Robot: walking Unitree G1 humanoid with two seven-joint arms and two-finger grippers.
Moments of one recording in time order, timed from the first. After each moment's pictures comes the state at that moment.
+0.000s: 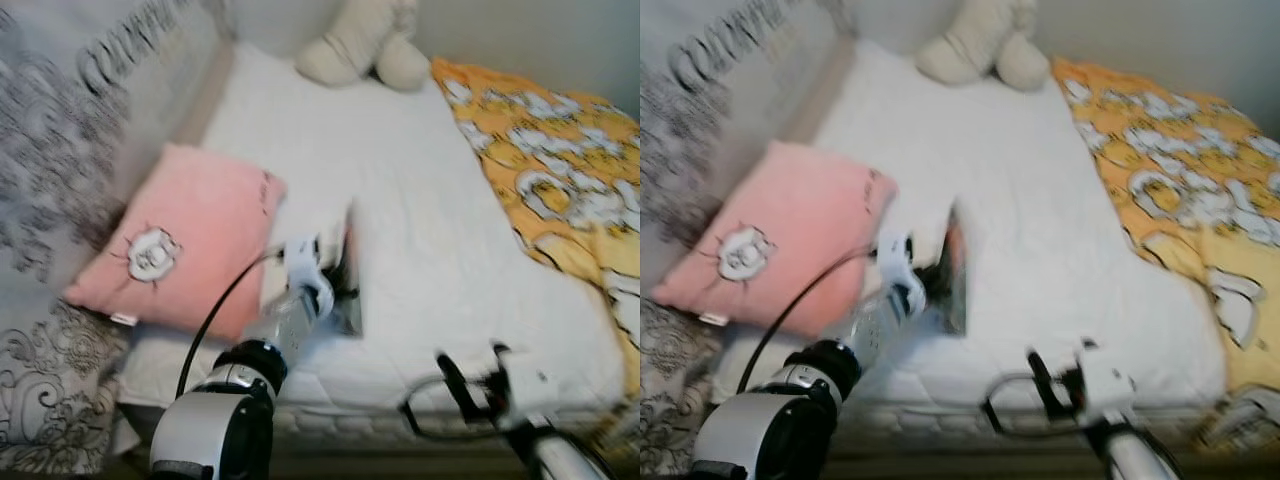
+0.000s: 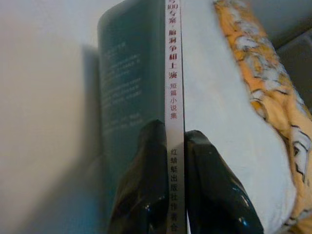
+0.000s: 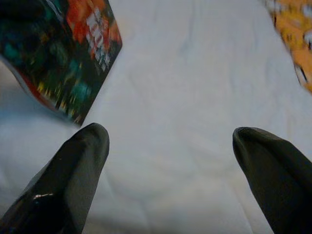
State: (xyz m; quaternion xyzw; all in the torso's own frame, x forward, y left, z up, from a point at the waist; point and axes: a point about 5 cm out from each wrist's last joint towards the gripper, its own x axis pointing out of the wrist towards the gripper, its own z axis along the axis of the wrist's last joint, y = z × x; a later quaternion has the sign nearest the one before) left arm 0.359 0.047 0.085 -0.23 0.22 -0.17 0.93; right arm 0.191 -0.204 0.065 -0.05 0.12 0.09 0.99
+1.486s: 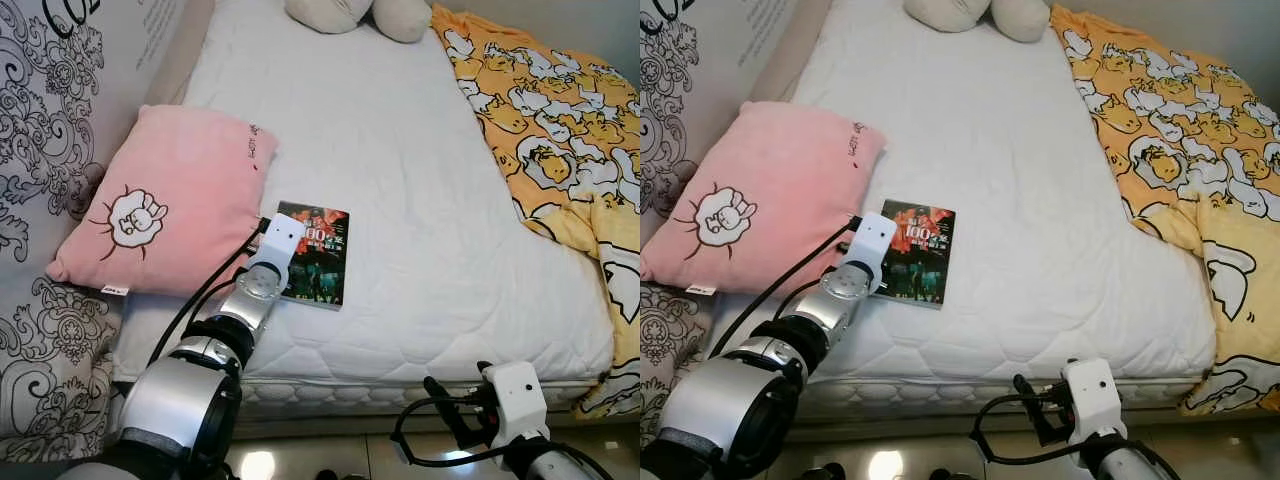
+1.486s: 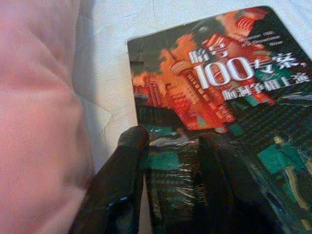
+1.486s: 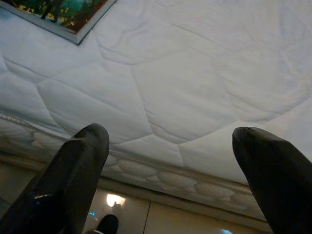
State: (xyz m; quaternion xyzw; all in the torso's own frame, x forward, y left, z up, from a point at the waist) left arm 0.383 0.100 0.108 0.20 0.15 -0.07 0.96; right arm 0.183 -0.192 0.065 -0.06 0.17 0.13 0.97
